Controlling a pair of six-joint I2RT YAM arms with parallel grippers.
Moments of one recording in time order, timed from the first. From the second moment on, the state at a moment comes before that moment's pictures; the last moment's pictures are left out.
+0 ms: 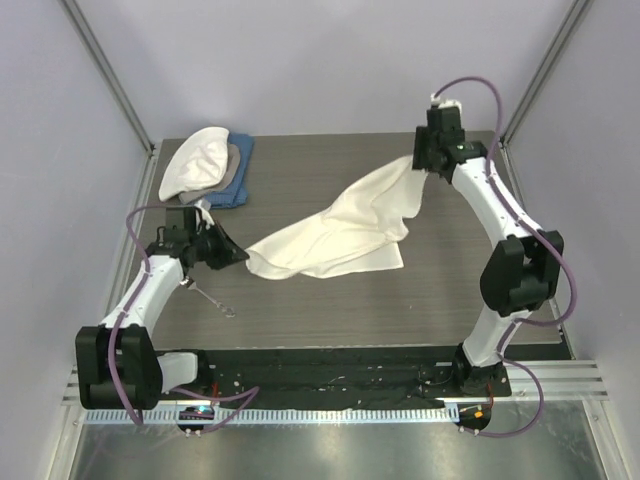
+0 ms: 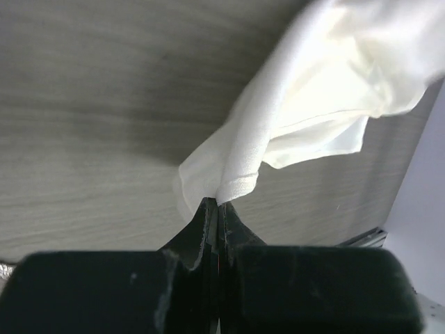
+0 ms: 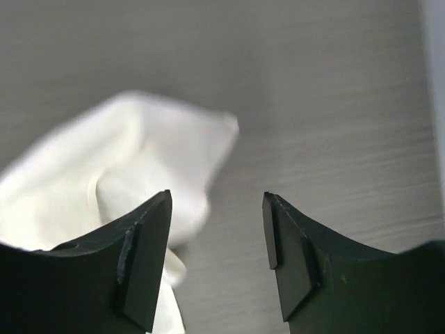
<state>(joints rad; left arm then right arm) -0.01 1.22 0.80 -0.42 0.44 -0.59 0.20 1.75 1.71 -0.58 0.34 0.15</state>
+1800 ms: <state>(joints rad) -0.01 1.17 0.89 -0.57 0.34 -0.47 0.35 1.71 1.19 -0.38 -0.17 0.39</state>
